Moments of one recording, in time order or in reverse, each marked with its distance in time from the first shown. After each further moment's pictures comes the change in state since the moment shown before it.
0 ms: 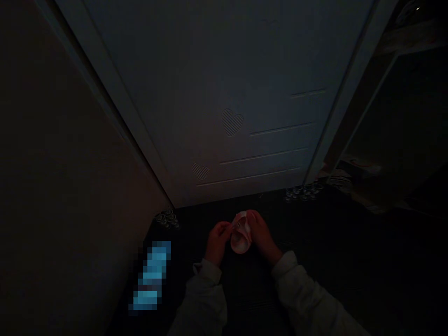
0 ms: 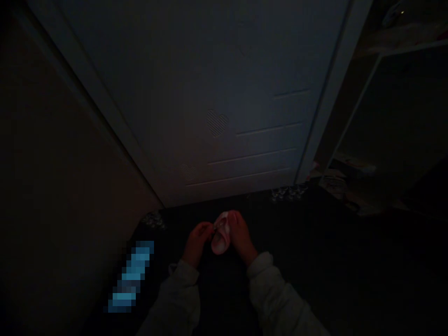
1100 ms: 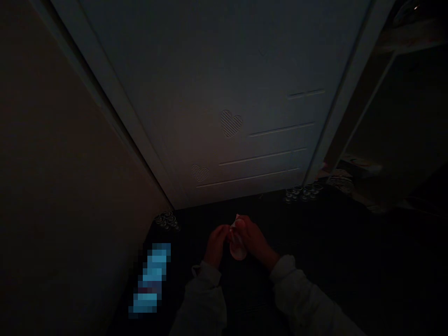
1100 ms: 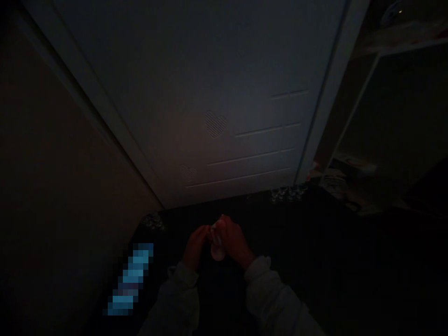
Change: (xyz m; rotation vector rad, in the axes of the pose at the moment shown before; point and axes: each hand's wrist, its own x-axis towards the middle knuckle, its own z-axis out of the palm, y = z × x) left_hand -0.002 -0.001 -0.001 -0.026 -0.055 0.017; right_hand -0.009 -0.004 0.003 -0.393 -0.211 -0.215
